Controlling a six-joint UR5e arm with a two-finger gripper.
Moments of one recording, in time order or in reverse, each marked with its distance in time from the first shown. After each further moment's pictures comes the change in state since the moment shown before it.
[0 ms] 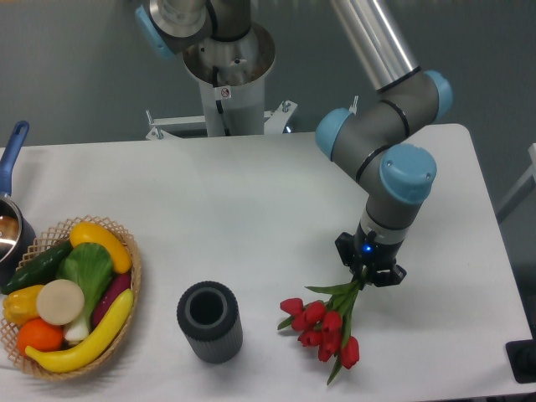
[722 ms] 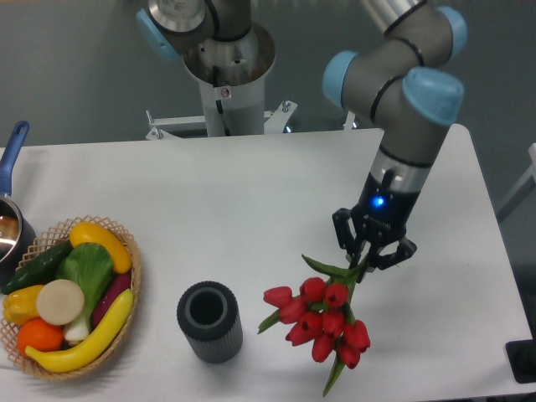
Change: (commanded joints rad) arm 0.075 0.195 -0.011 -0.002 -0.517 -0.159
